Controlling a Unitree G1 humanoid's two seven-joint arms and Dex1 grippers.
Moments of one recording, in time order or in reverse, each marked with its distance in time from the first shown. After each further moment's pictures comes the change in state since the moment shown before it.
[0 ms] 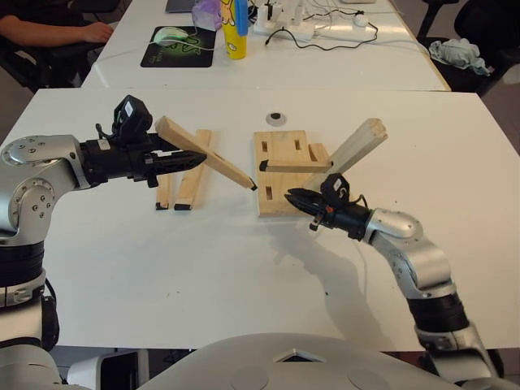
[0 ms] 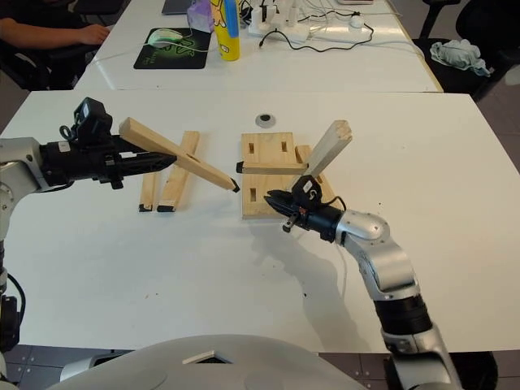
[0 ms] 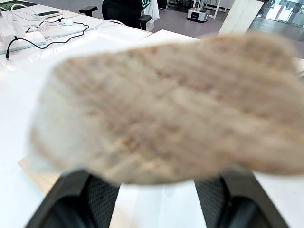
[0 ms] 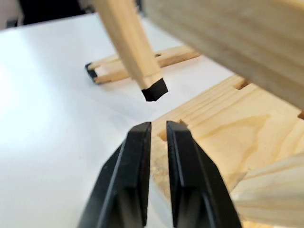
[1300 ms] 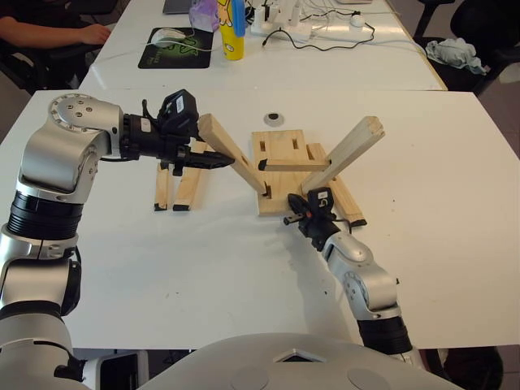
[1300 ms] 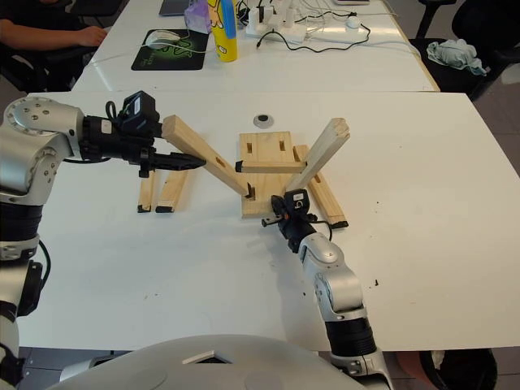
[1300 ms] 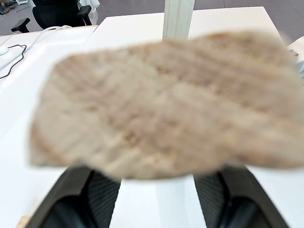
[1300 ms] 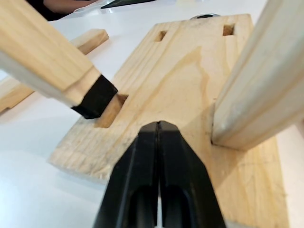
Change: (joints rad) left arm -0.251 -0.081 -0.264 0.210 0.280 -0.248 -0.286; right arm 0.062 0.248 0.093 0.078 -0.198 0.020 -0.437
